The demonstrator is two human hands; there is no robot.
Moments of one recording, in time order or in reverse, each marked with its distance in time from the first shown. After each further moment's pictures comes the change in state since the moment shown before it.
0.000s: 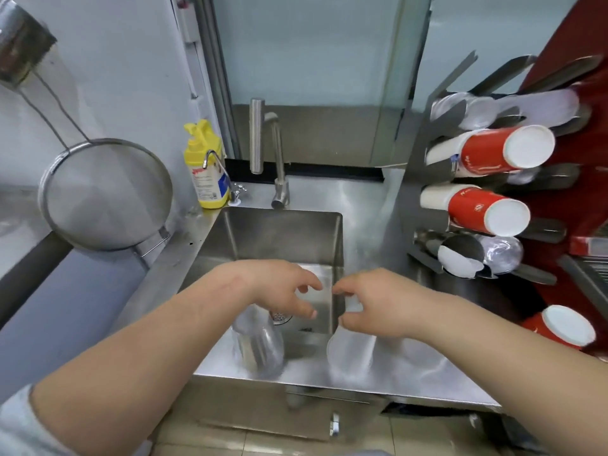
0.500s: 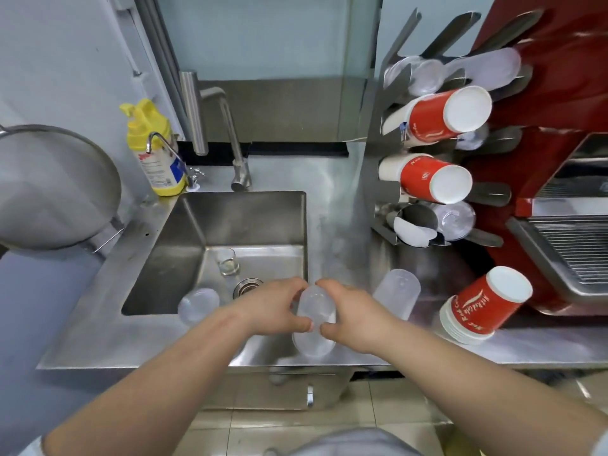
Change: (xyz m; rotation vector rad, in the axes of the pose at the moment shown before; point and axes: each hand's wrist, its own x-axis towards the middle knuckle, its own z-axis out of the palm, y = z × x) left_hand 0.043 0.054 0.075 -0.317 0.154 -0.002; right_hand -0.019 0.054 0.090 0.353 0.071 0.184
